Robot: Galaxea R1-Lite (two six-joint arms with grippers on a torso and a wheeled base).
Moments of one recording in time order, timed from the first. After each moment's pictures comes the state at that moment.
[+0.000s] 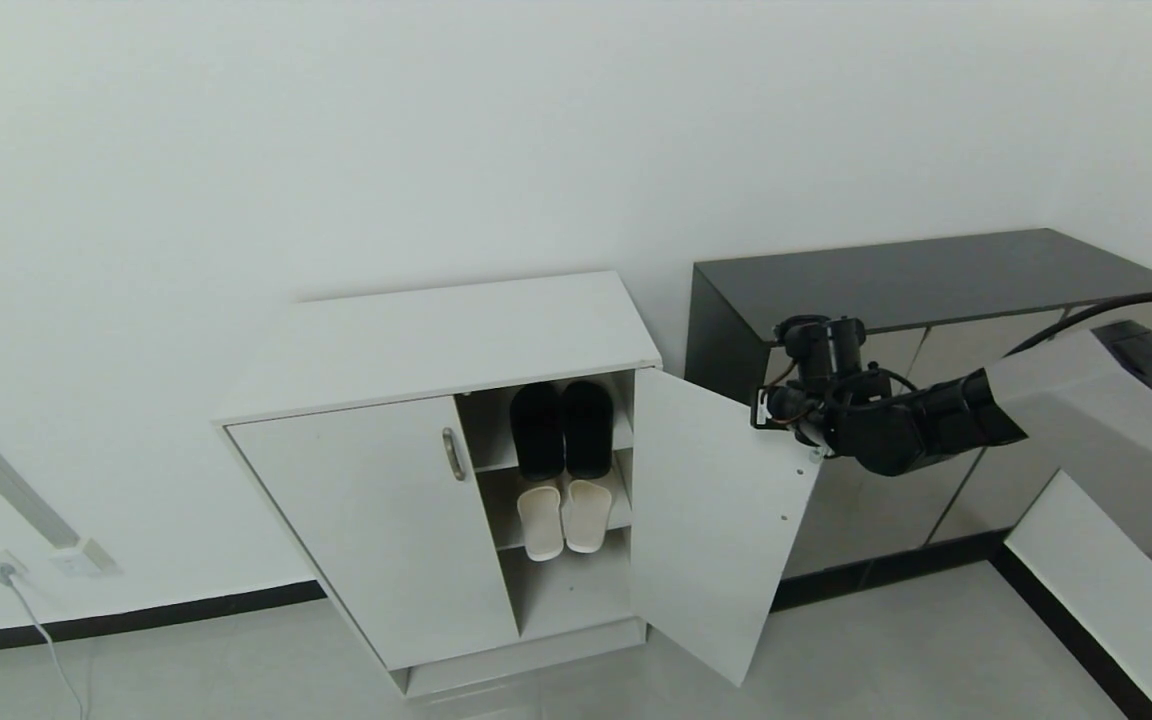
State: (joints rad) left arm 0.00 0.00 0.00 0.00 0.01 0.00; right arm 0.38 2.31 -1.56 -0.35 -0.30 0.21
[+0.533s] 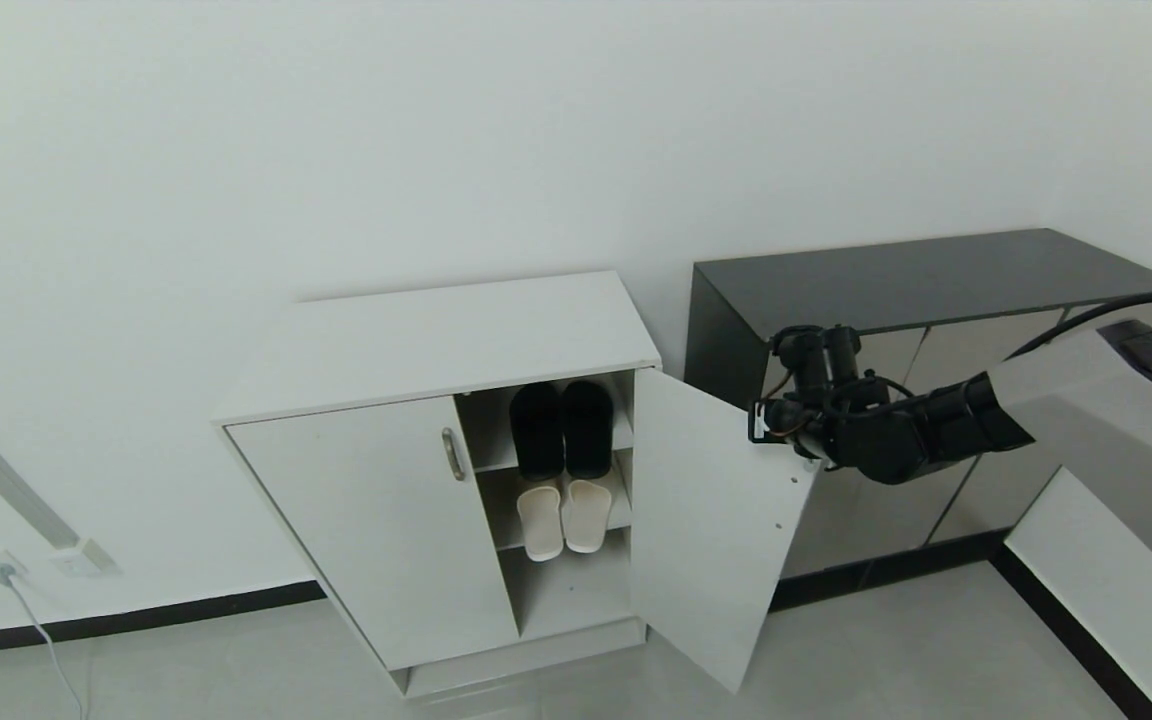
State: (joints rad) left arm 0.00 0.00 0.00 0.00 0.01 0.00; right arm 0.41 2.29 -1.50 -0.32 -0.30 0.21
